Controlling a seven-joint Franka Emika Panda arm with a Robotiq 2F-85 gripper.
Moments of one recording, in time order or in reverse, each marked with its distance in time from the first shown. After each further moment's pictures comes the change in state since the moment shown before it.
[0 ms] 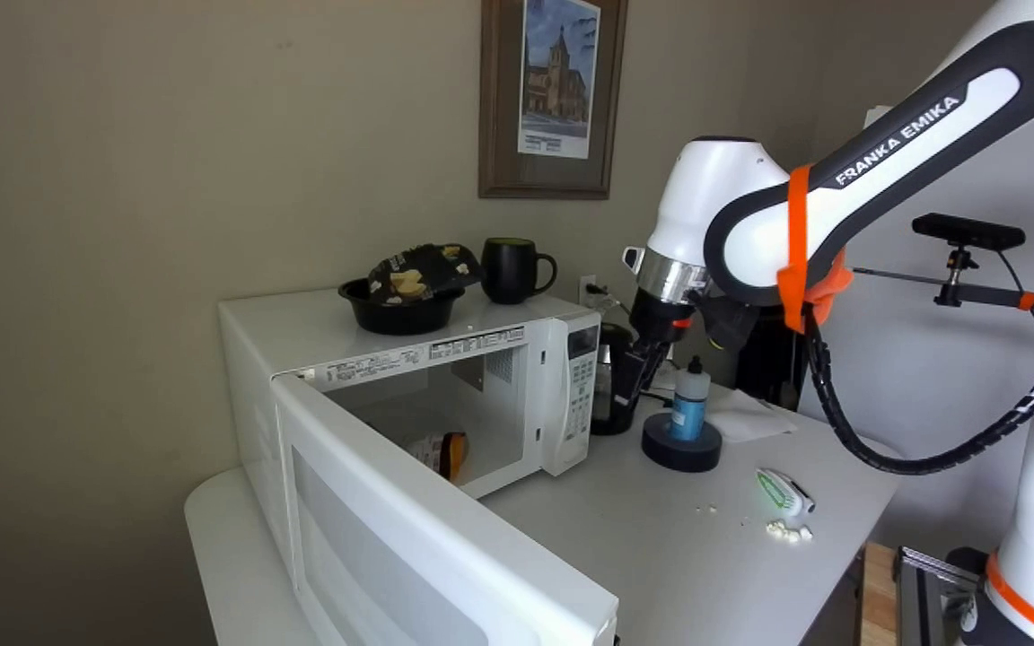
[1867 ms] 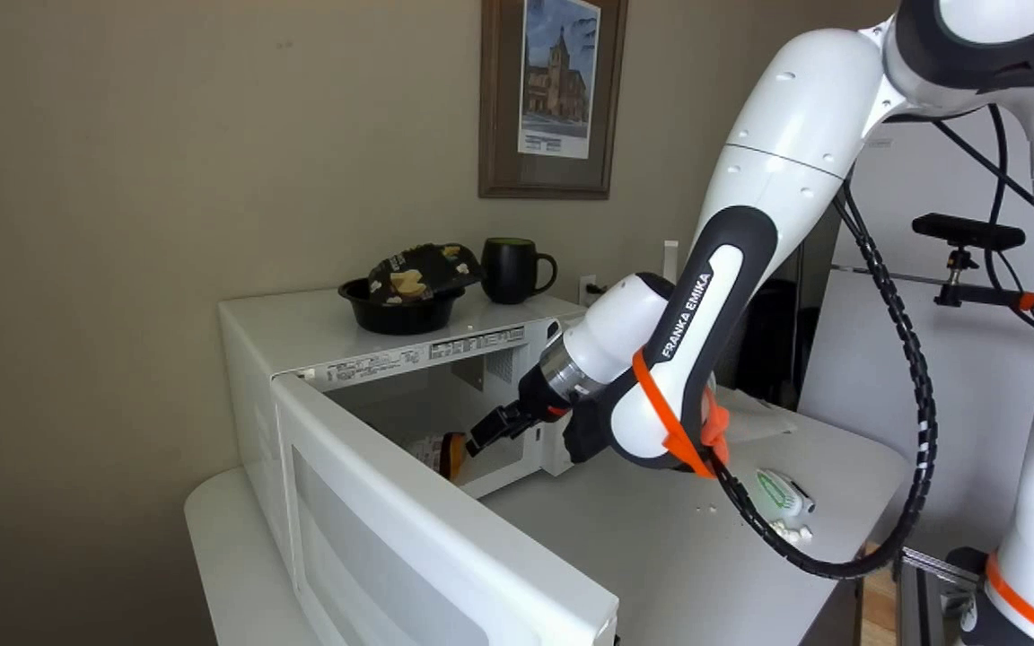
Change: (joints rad) arm -0.036 0.709 0.172 0.211 0.055 0.966 0.223
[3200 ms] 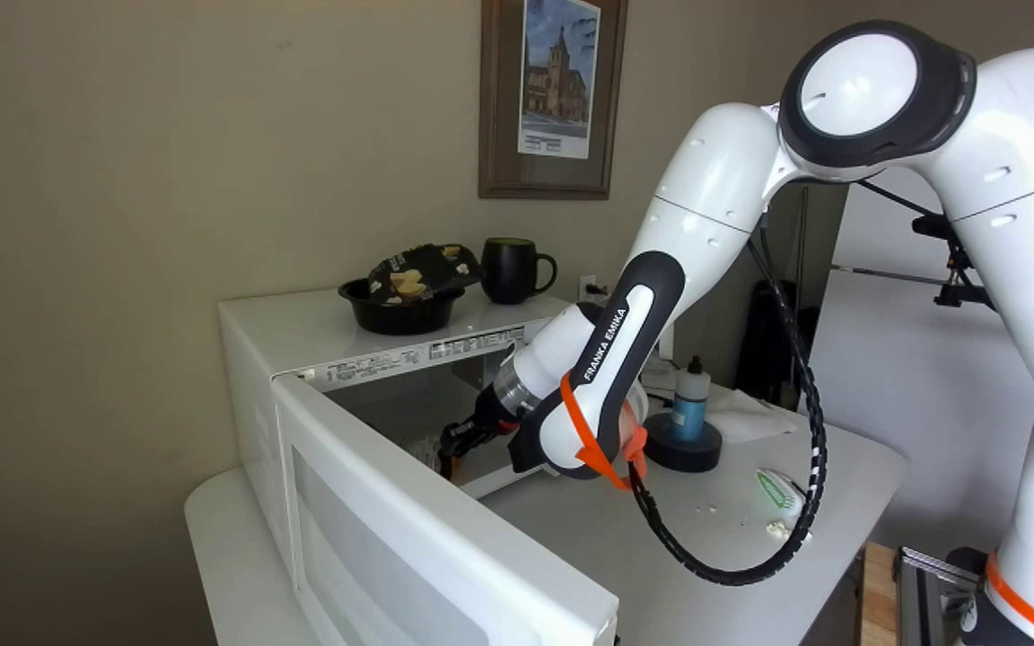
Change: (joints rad) arm -0.025 0.263 0.016 0.288 0.002 -0.021 0.010
